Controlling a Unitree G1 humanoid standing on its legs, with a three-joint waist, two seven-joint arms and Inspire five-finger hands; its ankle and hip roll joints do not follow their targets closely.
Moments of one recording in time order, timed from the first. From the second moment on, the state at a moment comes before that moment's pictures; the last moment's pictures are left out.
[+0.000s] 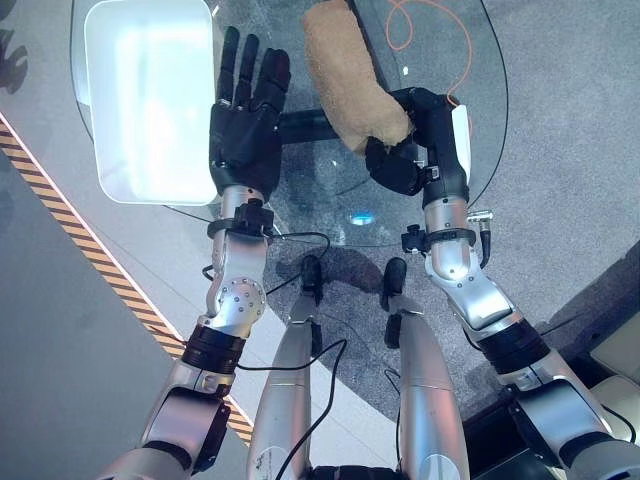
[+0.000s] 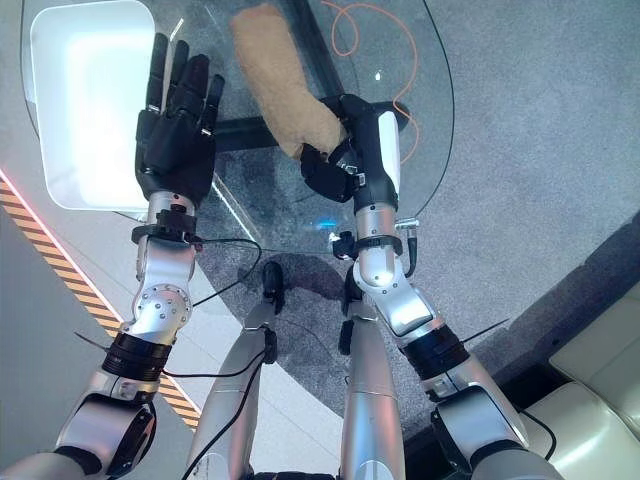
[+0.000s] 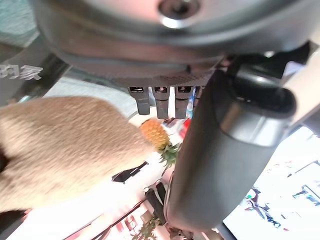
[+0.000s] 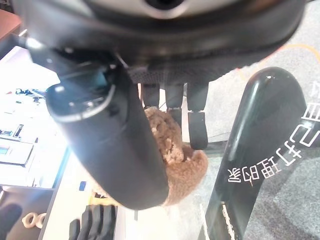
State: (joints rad) left arm -0.66 0.25 -0.19 0.10 -1.17 -0.29 0.13; right arm -0.69 -0.42 0.42 0.12 0.04 -0.04 -0.51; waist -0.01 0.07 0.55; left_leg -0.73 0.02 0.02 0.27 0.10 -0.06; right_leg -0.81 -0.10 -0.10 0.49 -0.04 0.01
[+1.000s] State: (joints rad) left arm -0.66 0.25 -0.17 0.10 -1.24 -0.20 0.05; right arm -0.69 -0.43 0.45 0.11 0.04 -0.03 -0.45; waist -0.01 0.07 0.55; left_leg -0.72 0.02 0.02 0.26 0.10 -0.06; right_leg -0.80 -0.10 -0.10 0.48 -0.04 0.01
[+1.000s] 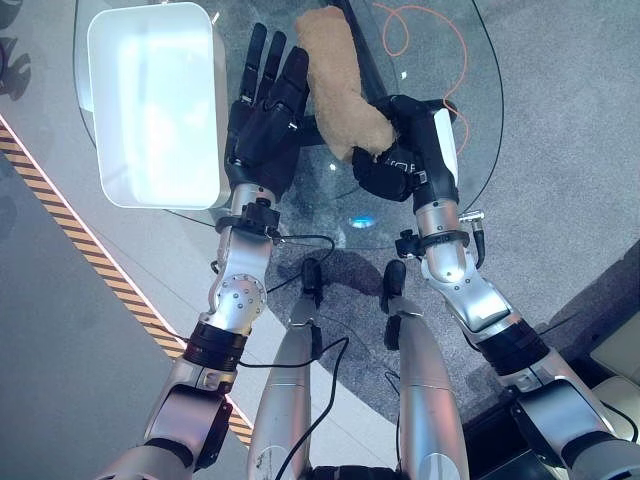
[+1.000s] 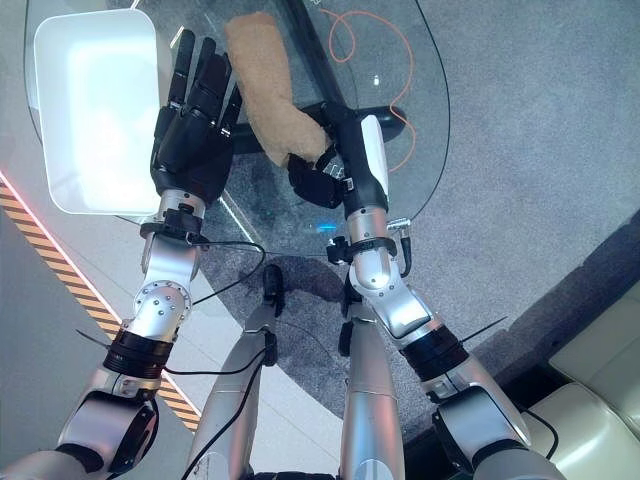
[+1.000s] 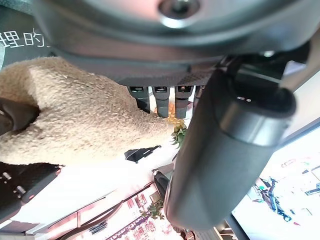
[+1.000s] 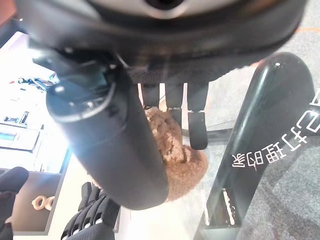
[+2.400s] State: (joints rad) left arm -0.66 0.24 -0.19 0.10 -1.24 -0.19 0.10; right arm -0.70 -0.41 0.42 0.04 0.00 -0.07 -0.57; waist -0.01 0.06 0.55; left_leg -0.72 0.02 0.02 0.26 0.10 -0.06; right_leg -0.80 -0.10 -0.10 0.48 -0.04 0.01
